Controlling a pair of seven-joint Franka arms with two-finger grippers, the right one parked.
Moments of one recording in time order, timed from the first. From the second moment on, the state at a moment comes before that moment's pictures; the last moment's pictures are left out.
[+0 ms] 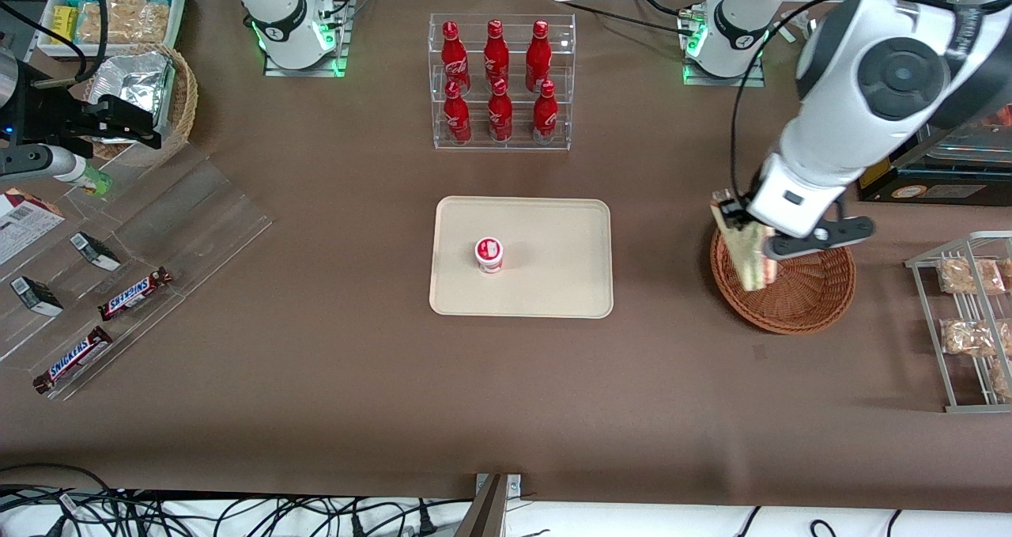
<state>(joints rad) 0.14 0.21 -0.52 -1.64 0.12 1.80 -0.49</state>
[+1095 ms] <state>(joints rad) -0.02 0.45 -0.62 -1.72 0.20 2.08 -0.55</state>
